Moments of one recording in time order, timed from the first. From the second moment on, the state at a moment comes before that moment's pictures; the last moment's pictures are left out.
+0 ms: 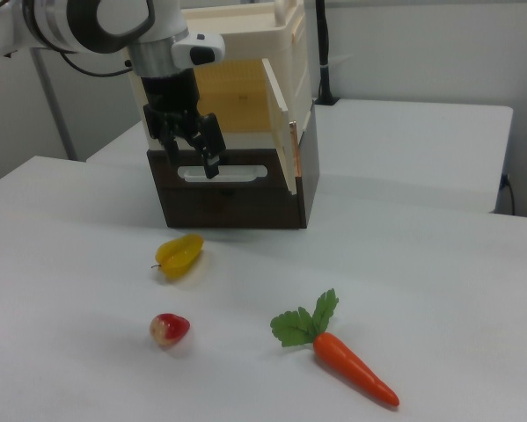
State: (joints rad) arm 0.19 0.15 -0.34 -1.42 0.00 1.60 0.05
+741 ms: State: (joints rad) arm 0.19 0.13 -0.34 -1.42 0.02 1.60 0.04
